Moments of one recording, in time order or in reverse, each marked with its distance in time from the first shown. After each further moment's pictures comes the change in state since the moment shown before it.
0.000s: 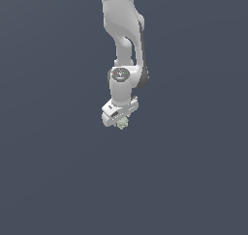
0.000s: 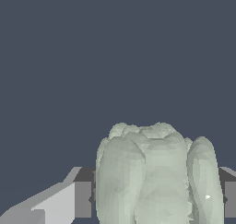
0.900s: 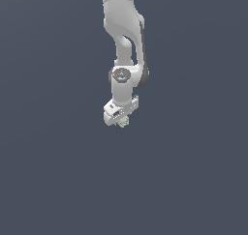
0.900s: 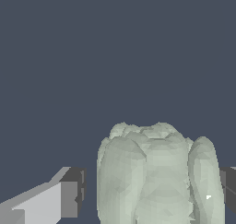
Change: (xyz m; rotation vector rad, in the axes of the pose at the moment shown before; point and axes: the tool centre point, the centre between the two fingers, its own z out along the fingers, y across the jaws) arm -0.008 -0.013 0.004 0.027 -0.028 -0.003
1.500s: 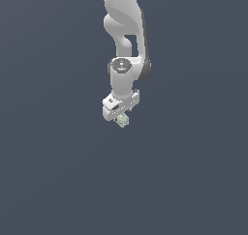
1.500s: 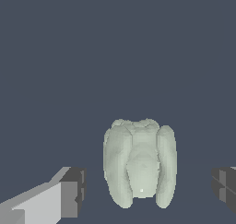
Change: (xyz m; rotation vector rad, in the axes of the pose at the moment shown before) arm 0.001 0.001 -0.040 -0.001 0.001 0.004
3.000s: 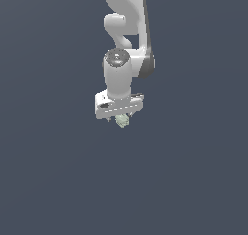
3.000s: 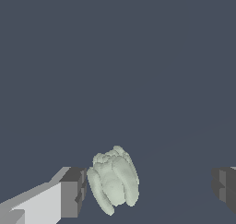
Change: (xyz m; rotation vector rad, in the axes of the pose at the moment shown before) arm 0.040 0.046 -0.059 -0.007 0.008 0.407
